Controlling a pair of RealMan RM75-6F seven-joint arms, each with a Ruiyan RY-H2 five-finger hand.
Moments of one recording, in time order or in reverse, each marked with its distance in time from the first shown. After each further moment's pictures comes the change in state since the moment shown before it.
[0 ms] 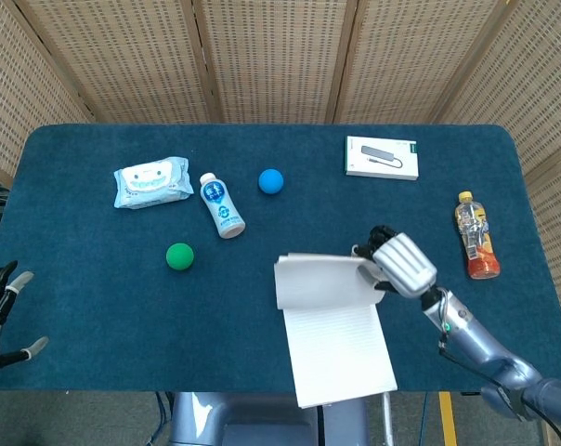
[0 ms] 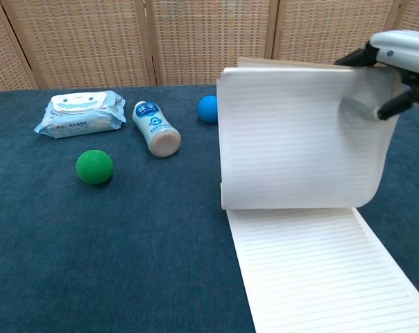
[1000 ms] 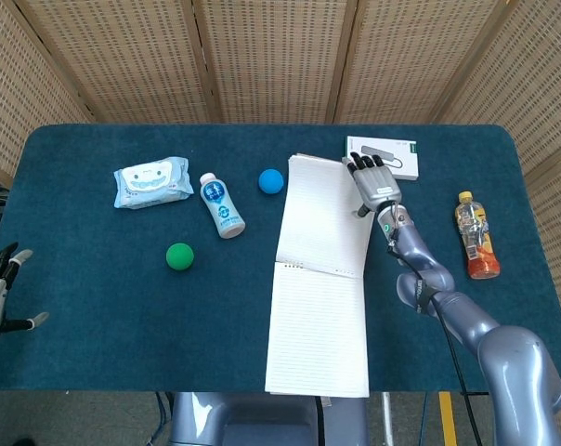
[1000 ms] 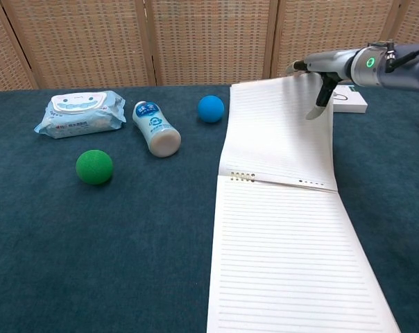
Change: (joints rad) left arm -0.141 -0.005 -0.095 0.008 -0.324 -0.291 0.051; right arm 0.363 -0.344 0.272 0.647 0.565 -0.804 -0.296
